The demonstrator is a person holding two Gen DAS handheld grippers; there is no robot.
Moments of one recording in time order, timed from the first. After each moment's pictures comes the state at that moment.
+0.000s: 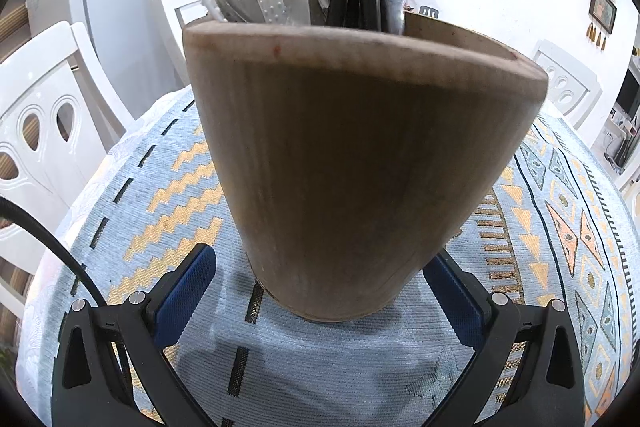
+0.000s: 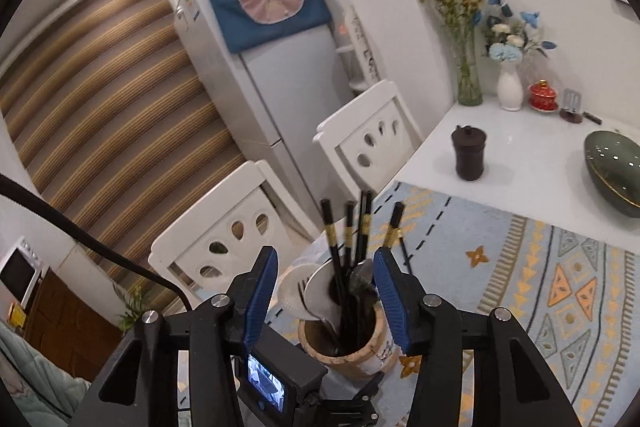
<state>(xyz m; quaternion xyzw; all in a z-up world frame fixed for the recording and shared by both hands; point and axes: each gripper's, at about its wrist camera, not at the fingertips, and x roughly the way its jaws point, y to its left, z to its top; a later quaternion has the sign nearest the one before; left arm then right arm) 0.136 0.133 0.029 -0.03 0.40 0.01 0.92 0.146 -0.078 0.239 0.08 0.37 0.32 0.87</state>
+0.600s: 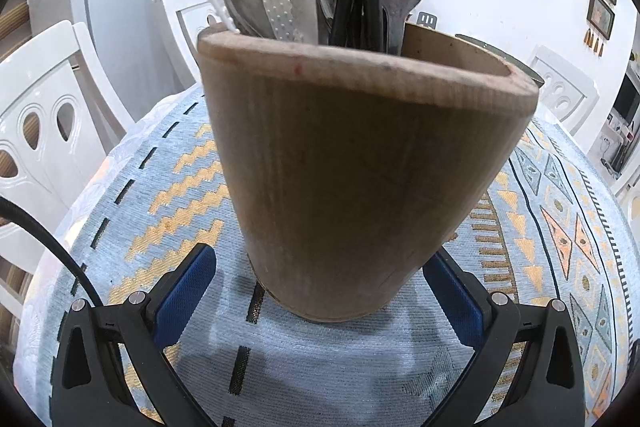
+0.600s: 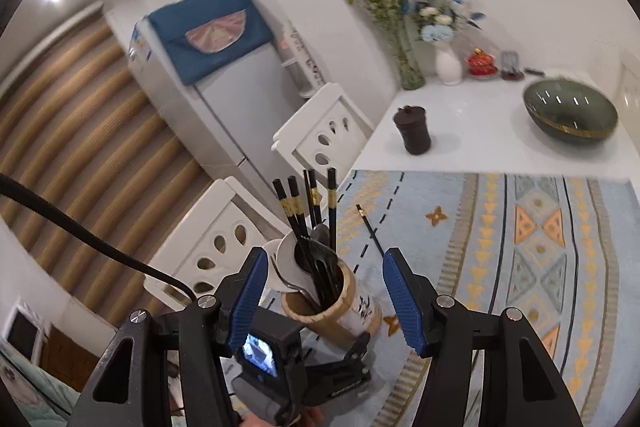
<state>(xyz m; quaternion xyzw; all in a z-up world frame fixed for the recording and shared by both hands) 0.128 0.140 0.032 -0.04 0.39 0.01 0.92 0.098 -0.133 0.231 0.18 0.39 0.23 0.87</state>
